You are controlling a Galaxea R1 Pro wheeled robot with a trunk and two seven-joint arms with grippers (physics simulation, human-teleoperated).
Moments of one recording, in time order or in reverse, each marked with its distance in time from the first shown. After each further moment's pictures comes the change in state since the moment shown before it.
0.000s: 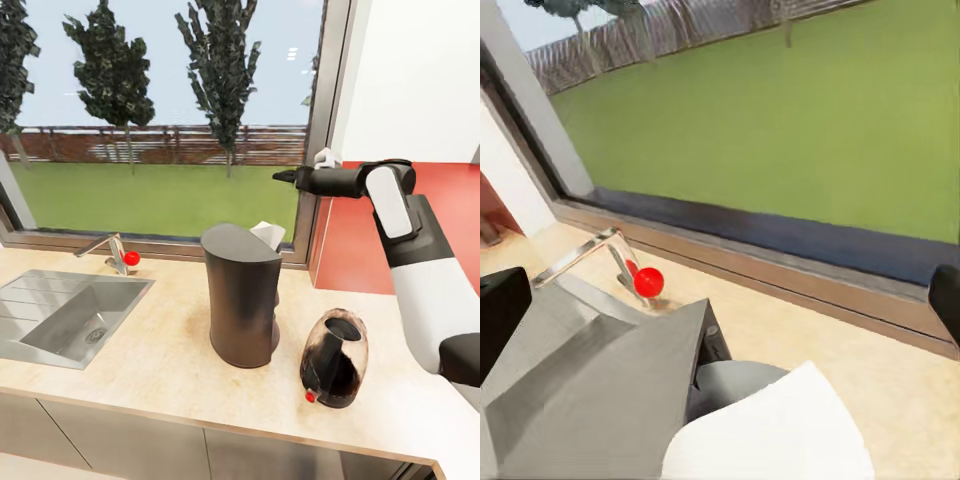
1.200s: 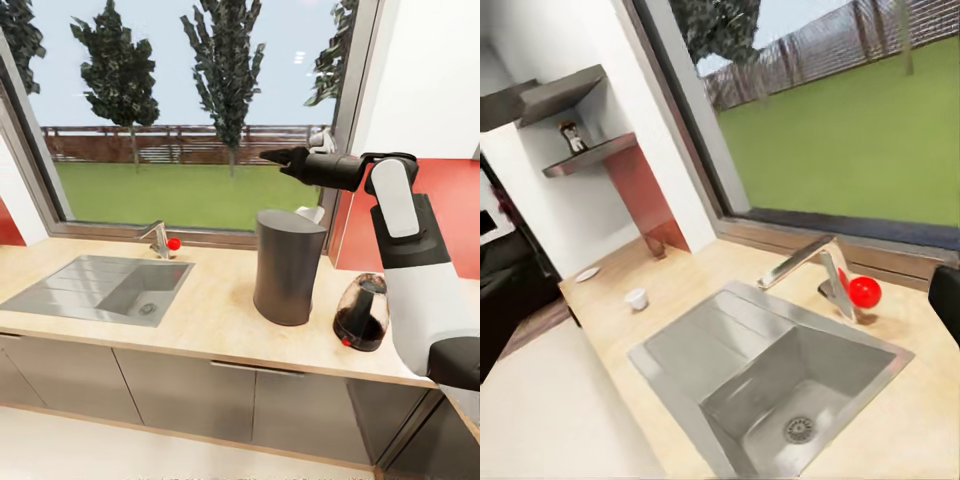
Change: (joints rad) left arm -0.002 0.006 0.002 -0.007 0.000 0.000 -0.001; right arm 0.017 0.053 -0.050 -0.101 -0.178 0.002 0.006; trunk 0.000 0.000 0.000
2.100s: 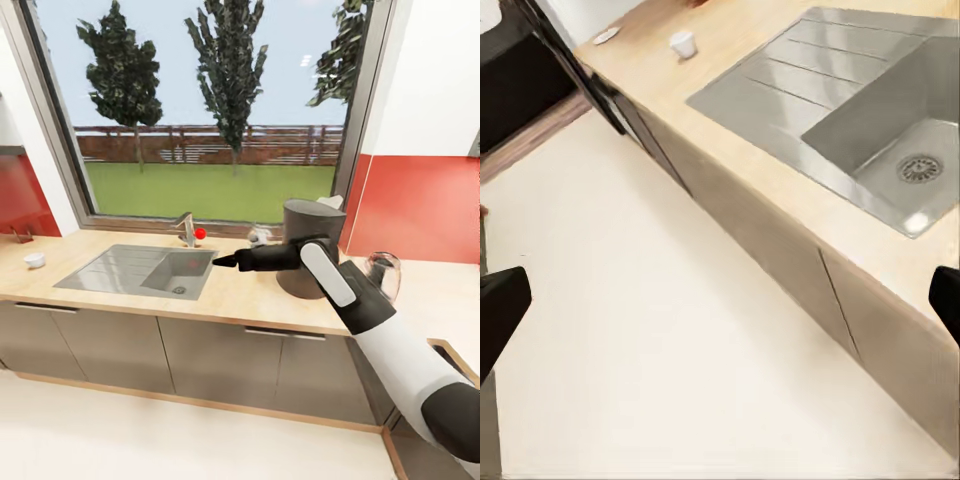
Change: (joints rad) left arm -0.003 -0.004 0.002 -0.002 0.000 -0.001 0.005; right arm 0.247 0.024 0.373 0.000 0.000 0.000 0.009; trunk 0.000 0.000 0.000
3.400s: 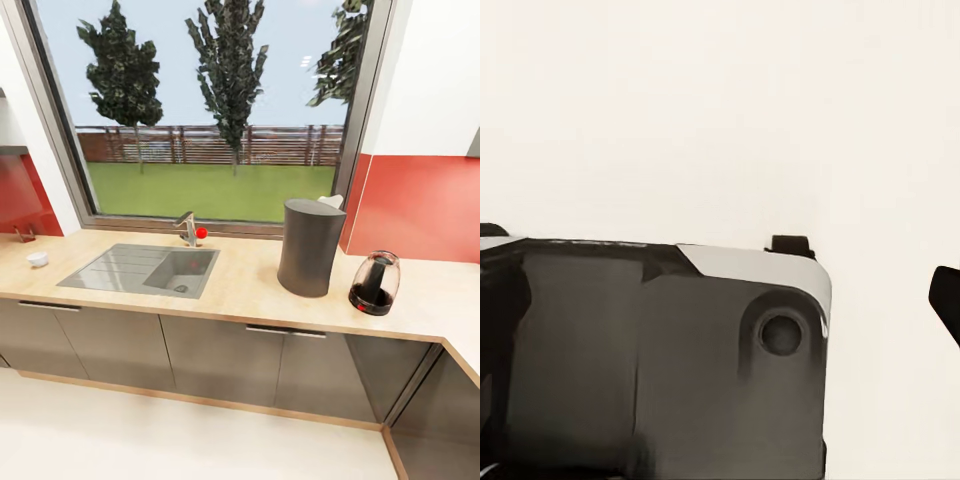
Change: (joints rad) left arm -0.004 -0.011 0.003 -0.044 -0.001 -0.074 -0.004; right arm 0.830 0.058 0.565 1.251 -0.119 -1.127 0.002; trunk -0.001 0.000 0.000
